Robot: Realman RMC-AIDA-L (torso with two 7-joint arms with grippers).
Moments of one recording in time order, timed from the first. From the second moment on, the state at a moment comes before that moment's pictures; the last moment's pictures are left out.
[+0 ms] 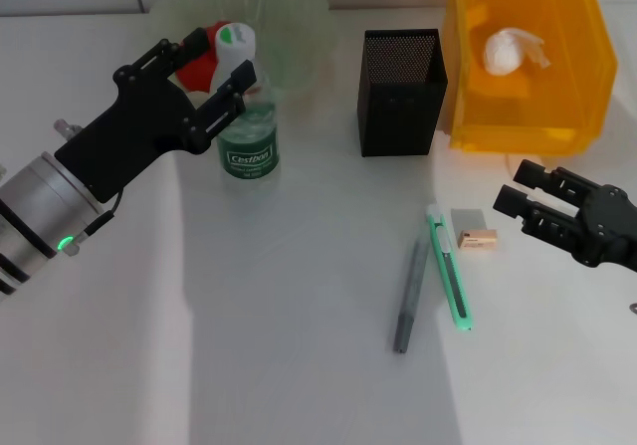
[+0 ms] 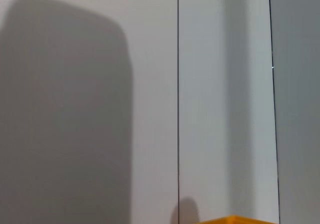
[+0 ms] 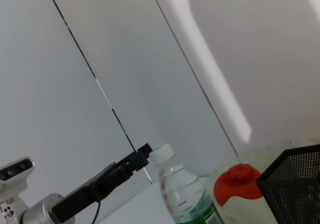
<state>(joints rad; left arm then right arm) -0.43 -2.08 1.37 0.29 0.72 1.34 -0.61 0.30 2.08 -0.60 -0.43 -1.73 -1.66 1.24</state>
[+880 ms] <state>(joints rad) -0.41 -1.94 1.35 0.38 1.10 1.65 -0.94 0.32 2.02 -0.60 -0.70 -1.74 -1.84 1.57</state>
